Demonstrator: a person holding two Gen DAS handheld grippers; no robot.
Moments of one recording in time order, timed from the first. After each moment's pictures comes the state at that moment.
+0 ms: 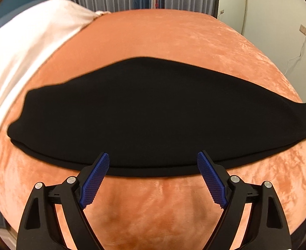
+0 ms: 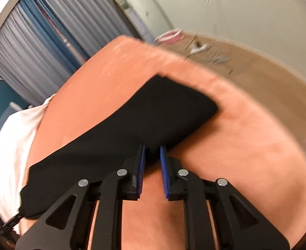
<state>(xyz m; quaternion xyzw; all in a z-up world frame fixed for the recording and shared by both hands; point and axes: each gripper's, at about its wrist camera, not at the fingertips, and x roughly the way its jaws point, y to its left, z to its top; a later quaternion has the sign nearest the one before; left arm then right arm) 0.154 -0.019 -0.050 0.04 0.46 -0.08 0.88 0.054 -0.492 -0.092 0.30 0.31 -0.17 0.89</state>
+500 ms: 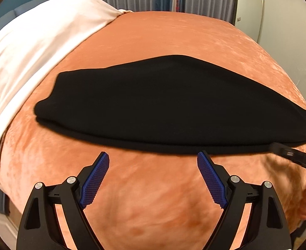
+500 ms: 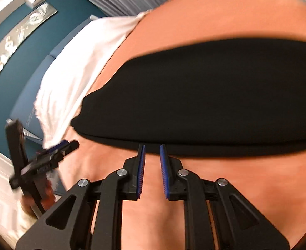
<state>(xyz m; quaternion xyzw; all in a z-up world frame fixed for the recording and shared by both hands) 0.124 0.055 -0.045 0.01 0.46 -0.03 0.89 0.171 -0.180 -0.132 0.29 0.46 0.24 0.81</state>
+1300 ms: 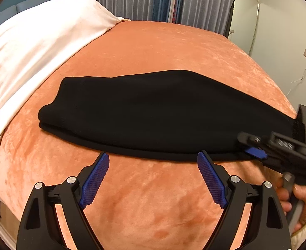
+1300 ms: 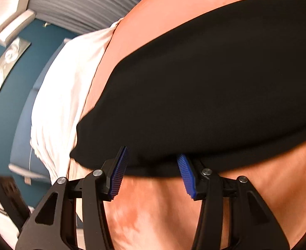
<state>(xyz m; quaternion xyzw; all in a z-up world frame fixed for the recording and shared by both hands) 0.123 0.096 -0.033 -0.03 0.43 -0.07 0.90 0.187 -0.143 -0.145 0.38 0.45 0.13 0.80</state>
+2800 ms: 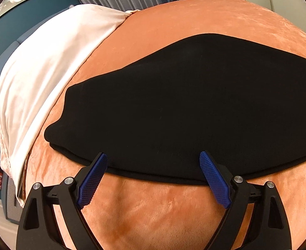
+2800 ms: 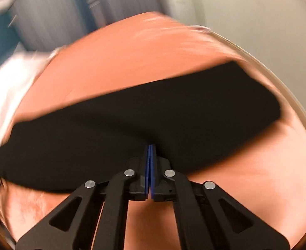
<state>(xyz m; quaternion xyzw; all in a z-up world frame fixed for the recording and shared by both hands) 0.180 0.045 -0.097 0.15 0.46 0.05 0.87 0.086 -0.444 -0.098 0.20 0.39 -0.17 0.88</state>
